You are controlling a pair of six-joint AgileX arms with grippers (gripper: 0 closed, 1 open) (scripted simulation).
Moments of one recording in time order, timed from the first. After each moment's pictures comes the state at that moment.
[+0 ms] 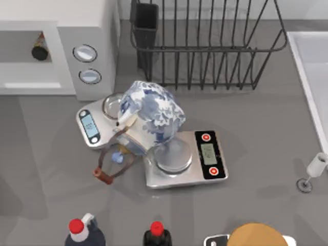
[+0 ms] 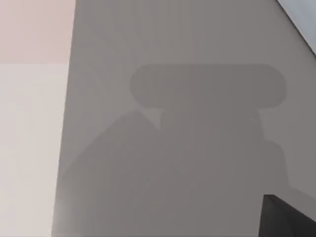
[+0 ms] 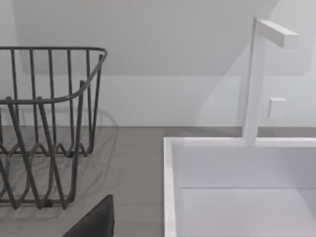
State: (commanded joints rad) left arm 0.90 1.60 0.78 -0.22 0.60 0.76; right arm 0.00 0.00 0.00 0.00 0.00 0.00
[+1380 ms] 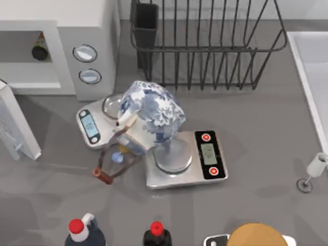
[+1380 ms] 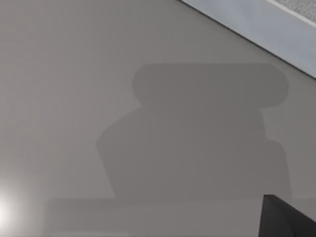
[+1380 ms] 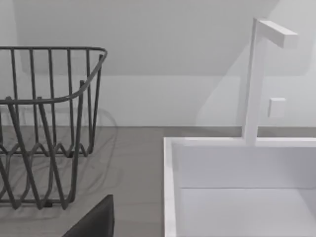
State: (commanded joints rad) left arm 0.55 1.25 0.46 -0.10 0.39 0.42; right arm 0.00 0.00 0.00 0.00 0.00 0.00
